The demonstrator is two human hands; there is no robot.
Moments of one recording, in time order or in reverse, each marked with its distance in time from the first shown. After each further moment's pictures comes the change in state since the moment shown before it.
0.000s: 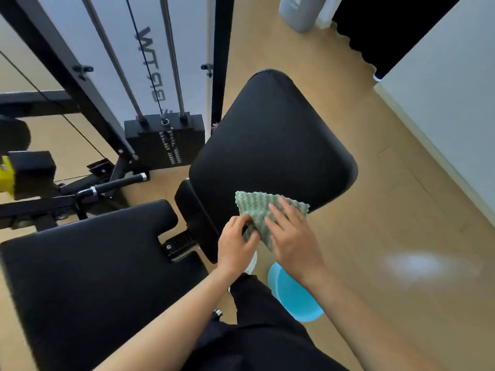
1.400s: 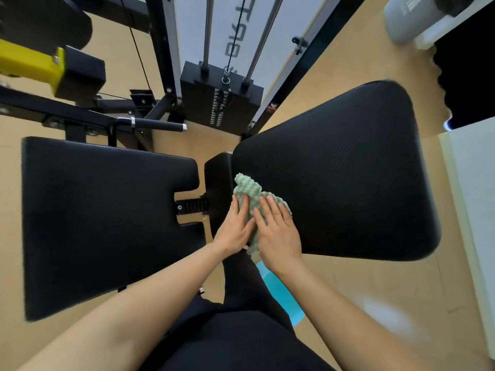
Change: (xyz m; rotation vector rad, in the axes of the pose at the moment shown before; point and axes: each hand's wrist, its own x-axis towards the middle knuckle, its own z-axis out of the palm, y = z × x) left_hand 0.037 -0.099 -0.005 -0.090 -0.160 -0.256; right_hand 0.070 -0.047 0.071 -0.443 -0.608 -0.314
